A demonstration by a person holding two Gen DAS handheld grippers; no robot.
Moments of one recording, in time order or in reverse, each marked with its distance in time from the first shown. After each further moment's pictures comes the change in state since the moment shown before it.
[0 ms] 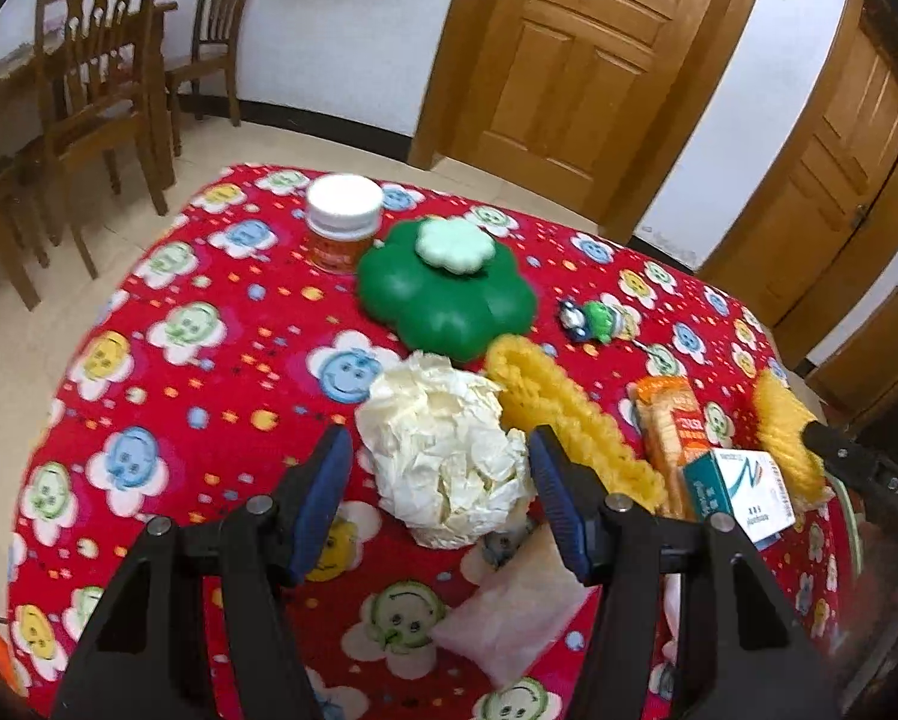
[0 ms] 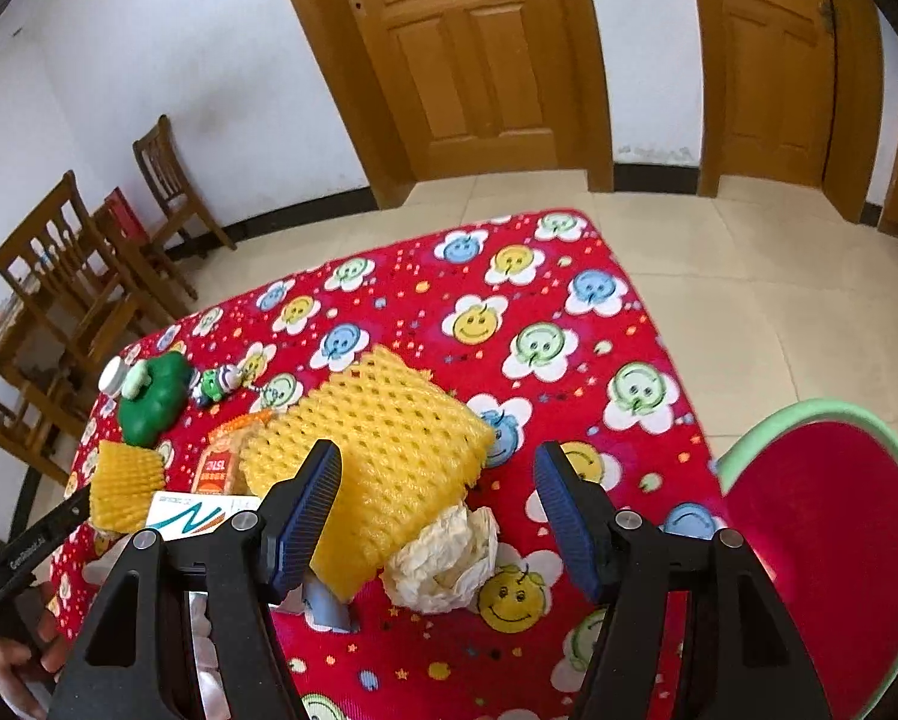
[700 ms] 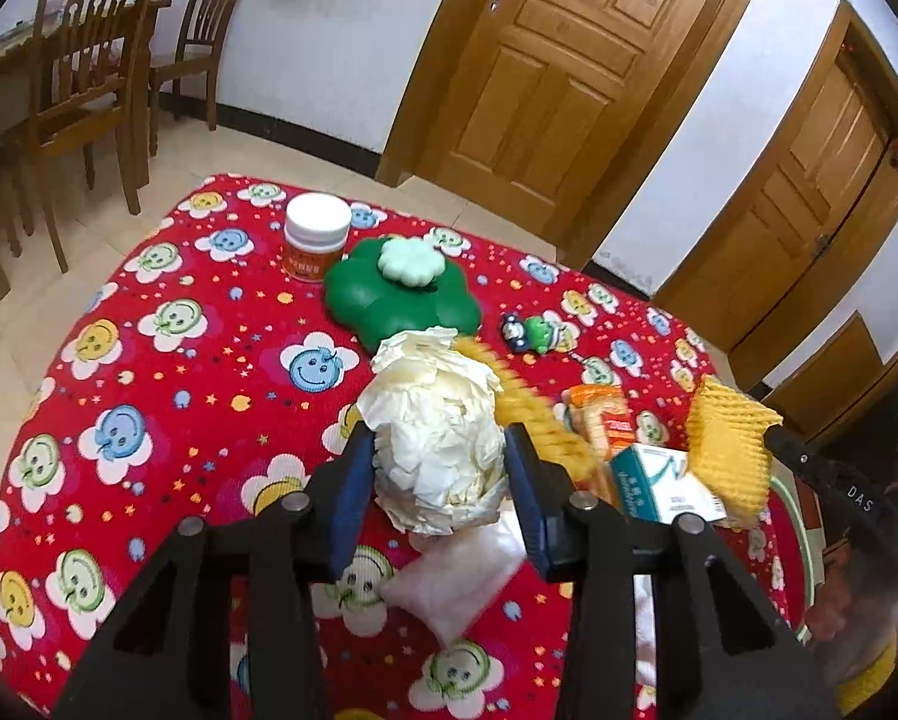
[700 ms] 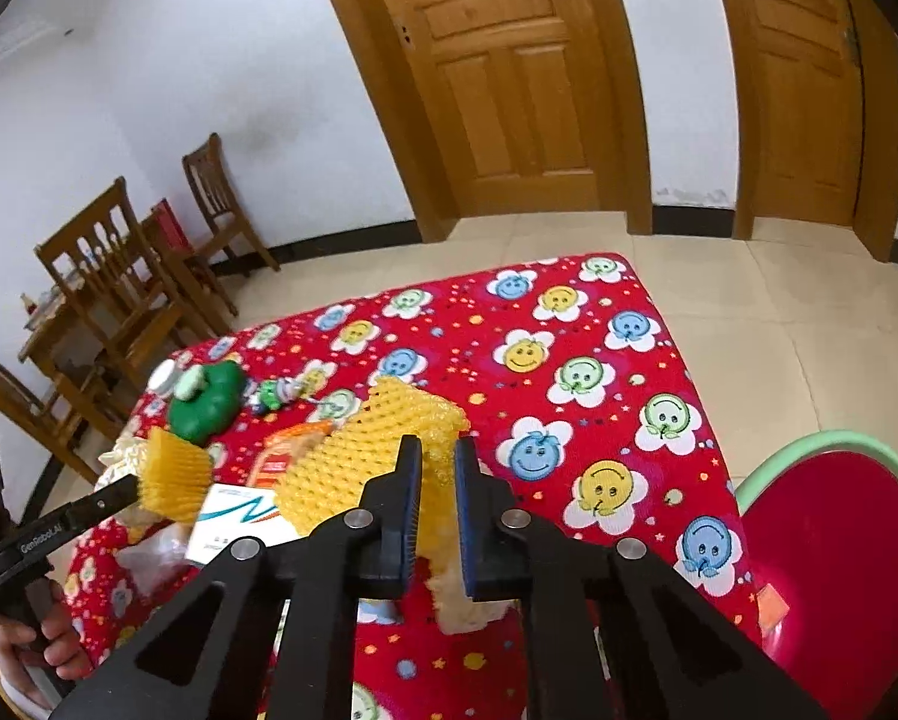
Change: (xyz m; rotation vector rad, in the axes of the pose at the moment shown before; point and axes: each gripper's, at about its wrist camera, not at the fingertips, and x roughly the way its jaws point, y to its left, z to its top) left arm -0.038 -0.001 -0.008 -0.043 -0.066 -0.104; right arm -0.031 0.012 -0.006 -0.064 -0.107 0.099
